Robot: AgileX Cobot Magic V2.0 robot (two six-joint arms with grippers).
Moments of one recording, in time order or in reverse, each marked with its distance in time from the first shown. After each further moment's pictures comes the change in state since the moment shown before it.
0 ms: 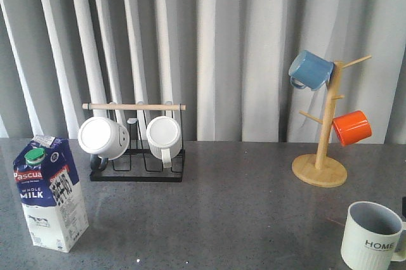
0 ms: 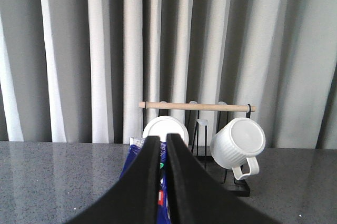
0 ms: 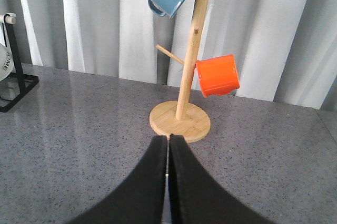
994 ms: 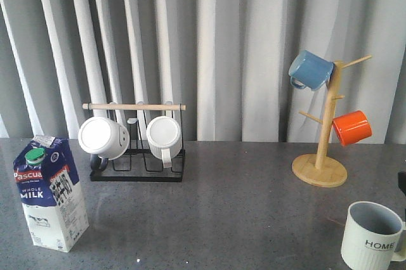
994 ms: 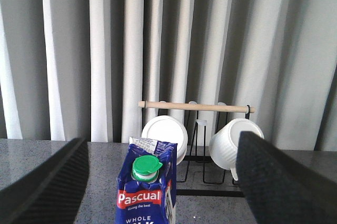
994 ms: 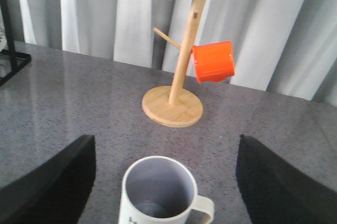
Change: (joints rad) left arm 0.000 0.000 0.000 -0.015 0.000 0.003; right arm -0.016 -0.009 0.002 -0.073 0.055 0.011
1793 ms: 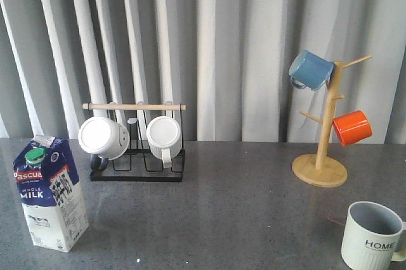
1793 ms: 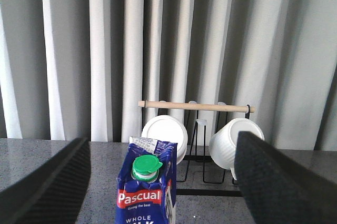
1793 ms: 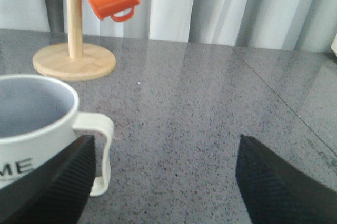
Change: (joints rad) left arm 0.000 0.000 0.000 -0.001 0.000 0.000; right arm -0.344 0.376 0.456 -0.185 -0.907 0.152
